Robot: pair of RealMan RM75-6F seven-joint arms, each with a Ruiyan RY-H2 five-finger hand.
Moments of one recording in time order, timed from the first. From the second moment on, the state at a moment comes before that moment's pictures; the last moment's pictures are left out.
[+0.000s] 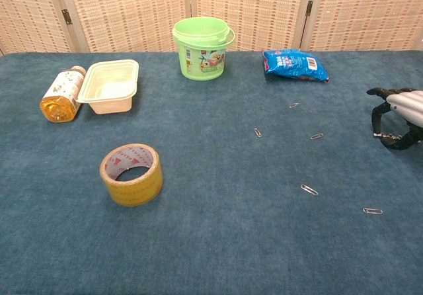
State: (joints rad) left arm -0.17 -1.10 -0.01 -1.52 1.55 1.41 -0.11; right arm 0.55 -1.70 0.16 -0.81 -1.27 0.91 -0.11
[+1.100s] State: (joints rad) left arm -0.17 -1.10 -0.01 -1.51 1.56 1.42 -0.11; right arm 0.53 -1.63 0.18 -0.94 -1.27 1.01 -0.17
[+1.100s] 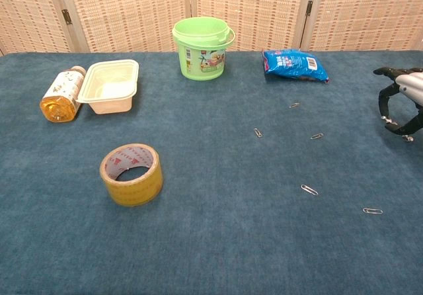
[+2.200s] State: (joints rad) left arm -0.17 -1.10 0.00 -1.51 1.56 1.42 -0.13; right arm 0.57 -1.62 0.20 -1.05 -1.32 1.09 -0.16
